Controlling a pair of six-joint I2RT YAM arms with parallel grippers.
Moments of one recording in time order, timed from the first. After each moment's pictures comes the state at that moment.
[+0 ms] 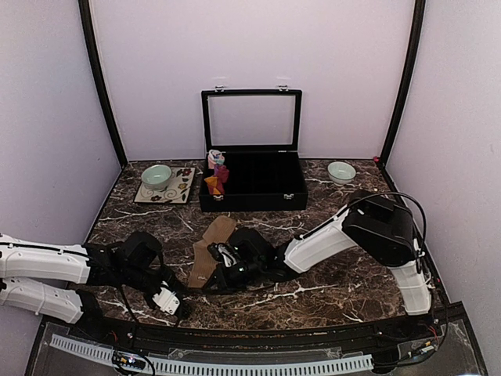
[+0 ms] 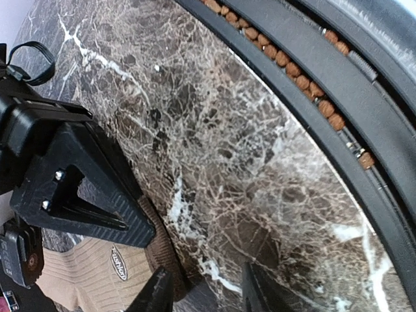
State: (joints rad) left arm -0.87 1.06 0.36 -0.28 0.34 1.32; right arm 1.15 2.21 1.22 0.35 -0.51 0.94
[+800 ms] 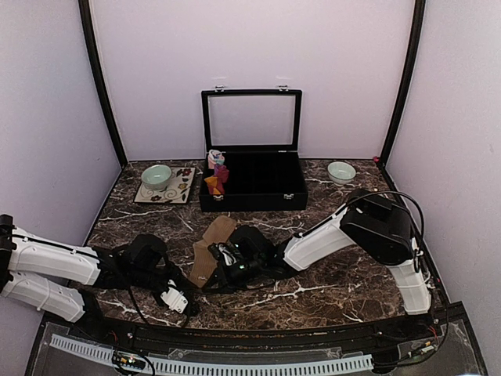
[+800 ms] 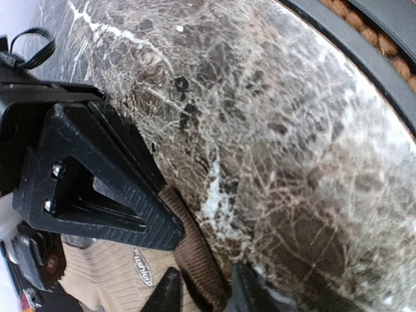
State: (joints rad) left arm -0.87 1.19 0.32 -0.04 0.23 1.38; right arm 1.13 2.23 1.24 0.35 -0.58 0.98
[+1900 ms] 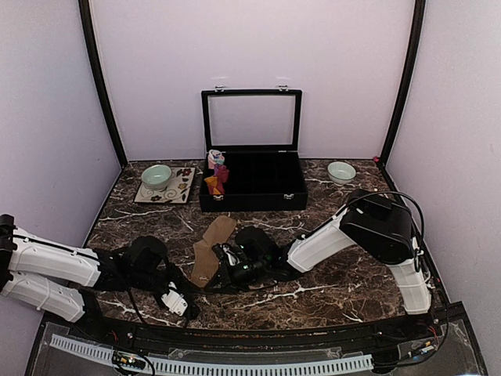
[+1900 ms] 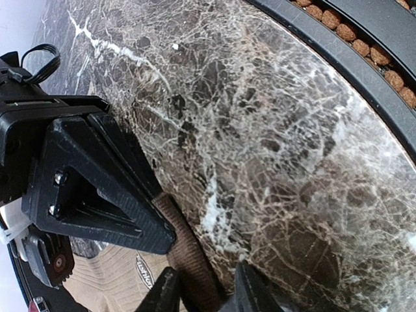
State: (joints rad) left arm -0.90 1.17 0.30 0.01 0.24 1.39; right arm 1.12 2.23 1.18 0.44 -0.60 1.04
